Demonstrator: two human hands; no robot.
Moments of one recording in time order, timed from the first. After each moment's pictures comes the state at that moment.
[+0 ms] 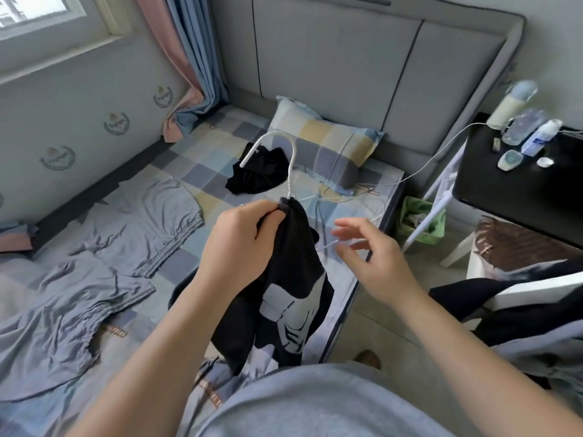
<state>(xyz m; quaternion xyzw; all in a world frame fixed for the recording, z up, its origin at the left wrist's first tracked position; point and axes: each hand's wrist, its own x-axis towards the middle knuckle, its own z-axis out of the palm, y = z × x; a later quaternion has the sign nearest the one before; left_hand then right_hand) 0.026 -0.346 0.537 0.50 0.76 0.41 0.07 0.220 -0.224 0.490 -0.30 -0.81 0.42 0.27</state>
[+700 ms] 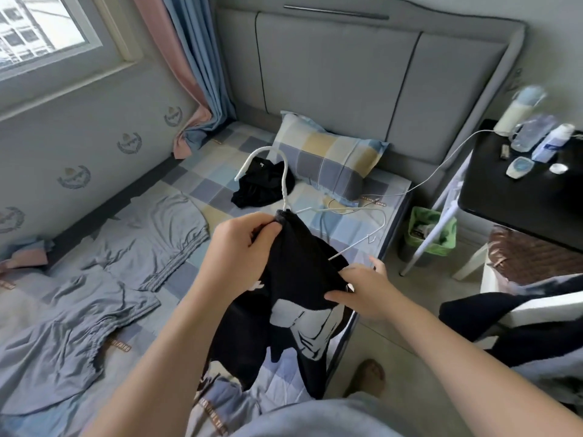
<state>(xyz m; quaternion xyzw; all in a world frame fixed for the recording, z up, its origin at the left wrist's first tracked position) 0.041 -0.326 0.539 0.46 0.78 0.42 0.11 0.228 -0.173 0.412 -0.29 -0.91 0.29 -0.03</state>
